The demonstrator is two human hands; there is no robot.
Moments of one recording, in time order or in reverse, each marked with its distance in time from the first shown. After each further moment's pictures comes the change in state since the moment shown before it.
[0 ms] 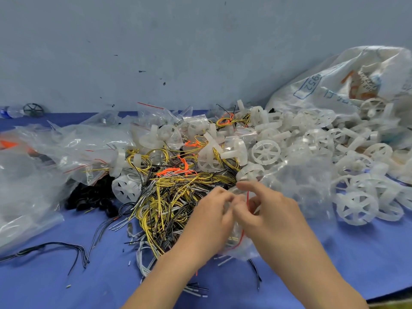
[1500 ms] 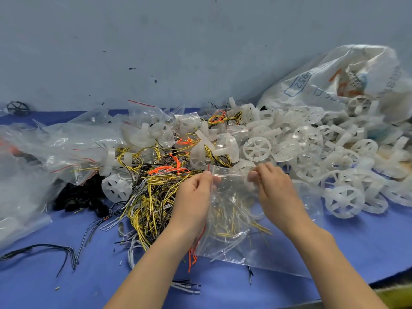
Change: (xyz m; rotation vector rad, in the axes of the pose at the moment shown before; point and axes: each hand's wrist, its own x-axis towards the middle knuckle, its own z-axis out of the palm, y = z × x) left_hand 0.015 0.009 -0.010 -0.435 0.274 -0.341; right_hand 0.075 0.098 0.019 -0.214 0.215 -0.281
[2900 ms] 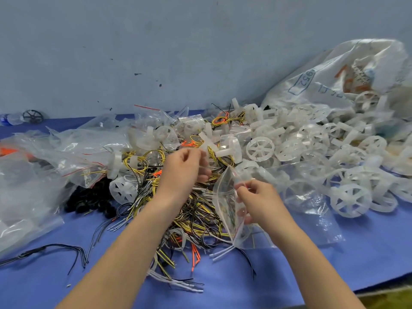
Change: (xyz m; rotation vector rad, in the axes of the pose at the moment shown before) left_hand 0.033 0.035 -0.025 0.009 0.000 0.097; right_hand -0.011 -0.048 -0.001 0.729 -0.254 0.601
